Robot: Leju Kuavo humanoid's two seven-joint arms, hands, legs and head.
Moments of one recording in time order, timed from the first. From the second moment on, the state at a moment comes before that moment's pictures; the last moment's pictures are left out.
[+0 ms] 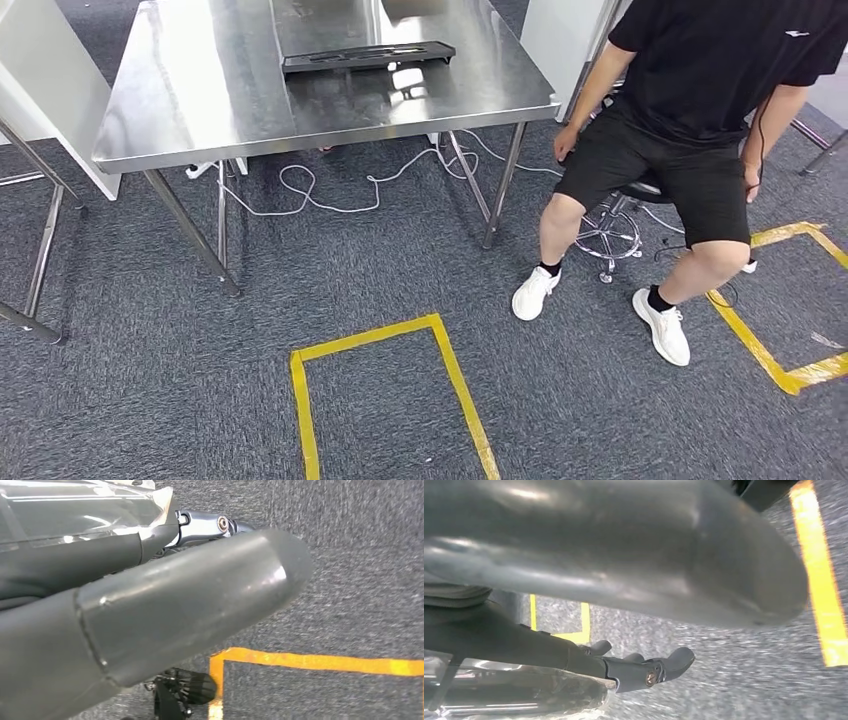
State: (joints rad) left arm -0.09 -0.09 0.92 -0.21 -0.67 0.14 -0.57; right arm -0.04 0.07 -0.08 -0.19 0.16 -0.22 0.04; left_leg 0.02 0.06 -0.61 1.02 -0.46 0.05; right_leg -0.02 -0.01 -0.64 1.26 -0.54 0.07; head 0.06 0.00
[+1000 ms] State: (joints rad) left arm -0.09 -0.09 0.93 -0.21 -0.67 0.15 -0.56; right arm -0.05 0.07 -0.08 -0.18 0.20 -0.21 0.06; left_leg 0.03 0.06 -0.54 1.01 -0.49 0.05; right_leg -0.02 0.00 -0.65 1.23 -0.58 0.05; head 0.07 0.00
